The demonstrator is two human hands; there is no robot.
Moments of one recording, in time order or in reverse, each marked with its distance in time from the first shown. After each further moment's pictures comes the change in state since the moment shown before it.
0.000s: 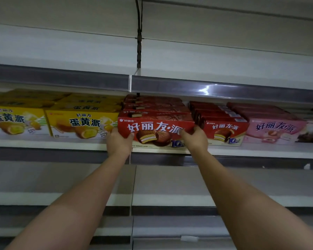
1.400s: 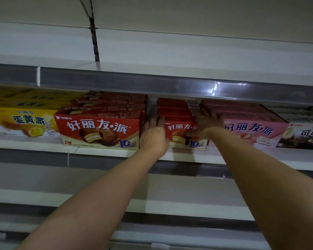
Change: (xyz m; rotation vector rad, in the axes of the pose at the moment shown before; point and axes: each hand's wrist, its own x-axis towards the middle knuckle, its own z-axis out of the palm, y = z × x) left_hand -0.102 0.138 0.194 0.538 -0.256 0.497; right_hand 0.151 0.061 -0.165 -1.062 -0.259 -0.385
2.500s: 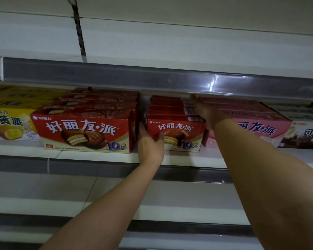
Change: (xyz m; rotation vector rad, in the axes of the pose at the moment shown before) left_hand 0.000 0.006 0.048 -0.781 0.224 -0.396; right_hand 0.060 0.010 0.003 1.391 -0.154 0.270
